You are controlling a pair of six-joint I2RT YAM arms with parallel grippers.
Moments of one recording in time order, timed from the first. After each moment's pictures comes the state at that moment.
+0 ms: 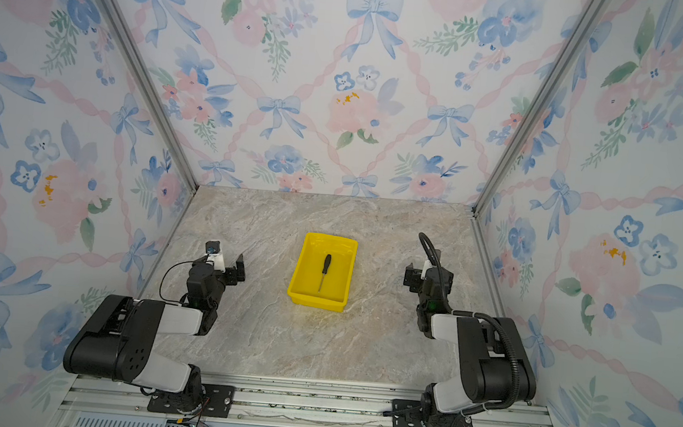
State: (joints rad) left arm -0.06 1.48 0.27 0.94 -0.19 0.01; right arm 0.08 1.52 0.42 0.72 0.22 0.00
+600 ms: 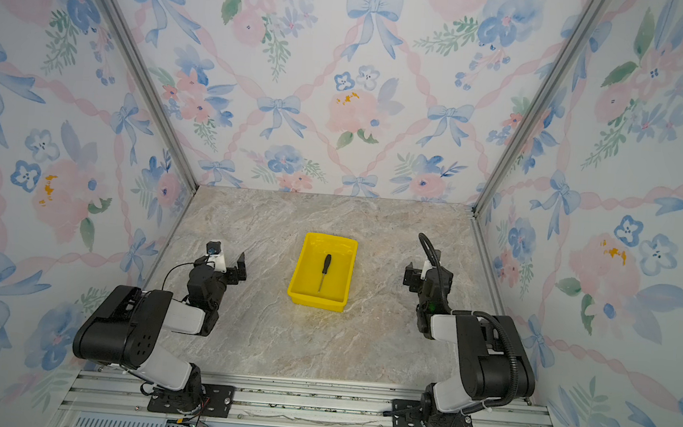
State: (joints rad) left arm -0.06 1.55 0.26 1.08 -0.17 0.02; right arm 0.08 1.53 0.41 0.77 0.21 0.00
